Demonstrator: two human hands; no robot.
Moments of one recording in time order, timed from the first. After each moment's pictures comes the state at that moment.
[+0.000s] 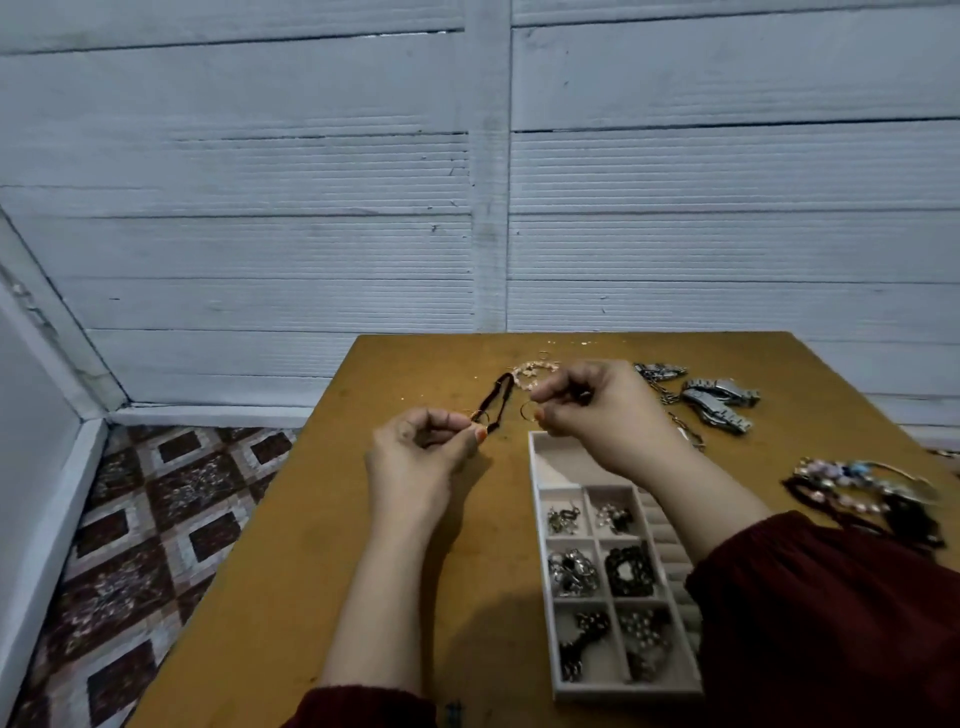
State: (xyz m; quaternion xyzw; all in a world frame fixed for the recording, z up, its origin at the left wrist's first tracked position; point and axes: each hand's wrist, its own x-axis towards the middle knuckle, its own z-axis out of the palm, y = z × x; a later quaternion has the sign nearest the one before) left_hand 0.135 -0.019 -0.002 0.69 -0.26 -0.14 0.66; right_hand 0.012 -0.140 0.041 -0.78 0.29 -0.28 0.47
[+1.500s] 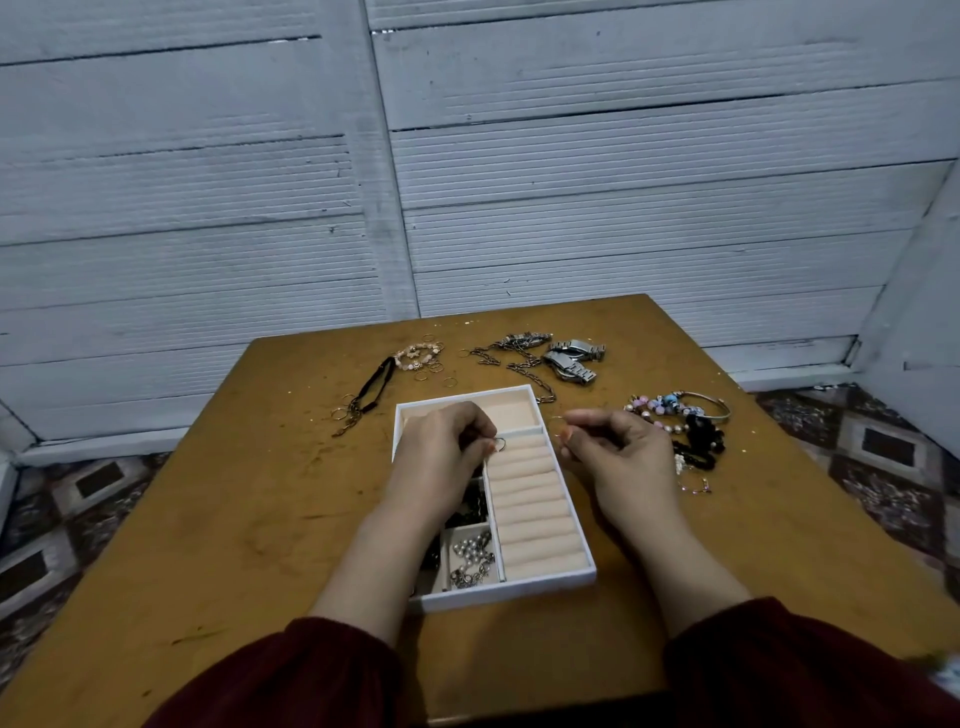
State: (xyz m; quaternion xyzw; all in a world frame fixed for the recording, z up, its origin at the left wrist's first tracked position) left_hand 0.019 -0.069 -0.007 0.76 -0.52 -0.08 0.39; right_hand -0.140 -0.142 -0.024 -0.55 0.37 -0.49 0.56
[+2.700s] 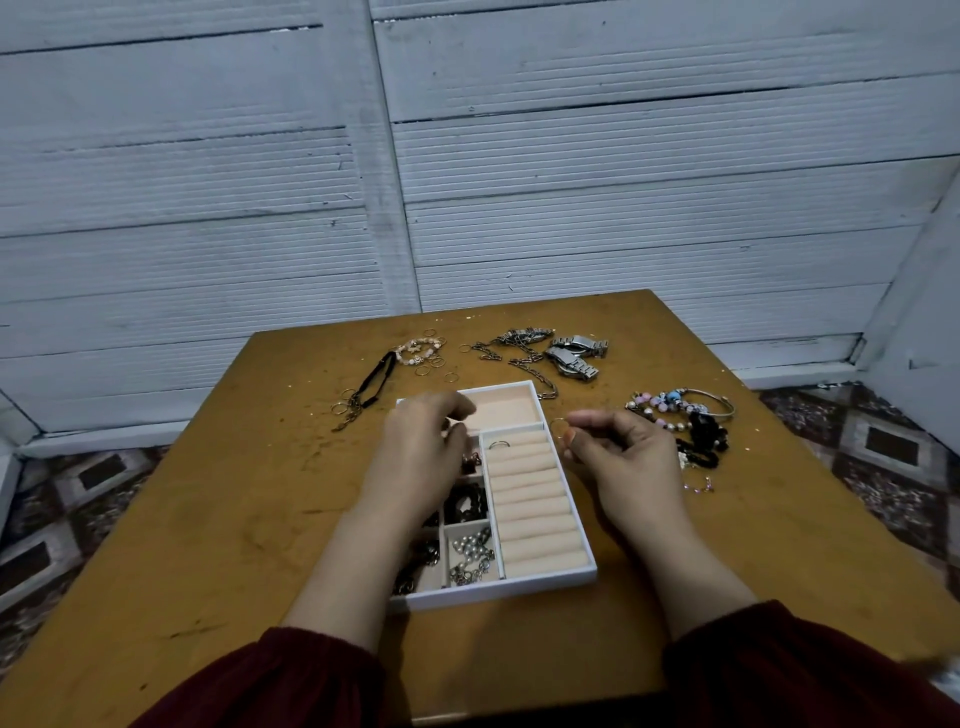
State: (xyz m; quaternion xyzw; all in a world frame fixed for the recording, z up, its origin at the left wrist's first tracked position) left_hand 0.024 -0.059 0.002 0.77 -0.53 0.00 0.36; right_hand -0.143 -0.142 -0.030 -0.57 0.38 -0.48 0.55
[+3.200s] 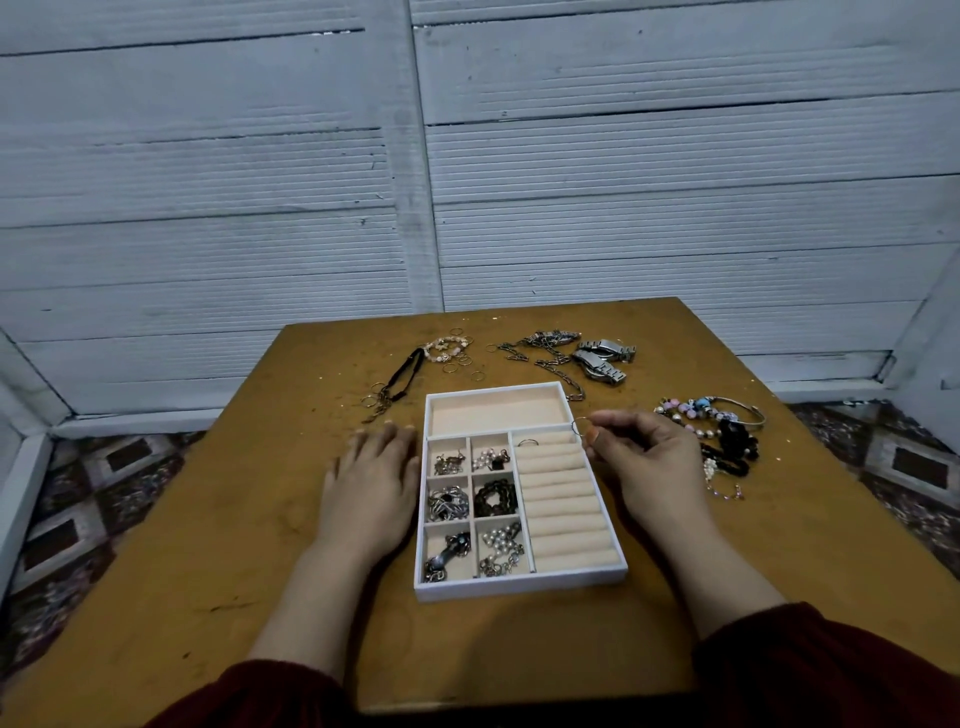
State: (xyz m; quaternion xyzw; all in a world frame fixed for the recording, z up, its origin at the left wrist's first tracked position) left_hand 0.073 -0.012 -0.035 0.88 -0.45 -0.02 0.15; right_hand -0.138 -0.145 -0.031 -0.59 0.38 -0.47 0.53
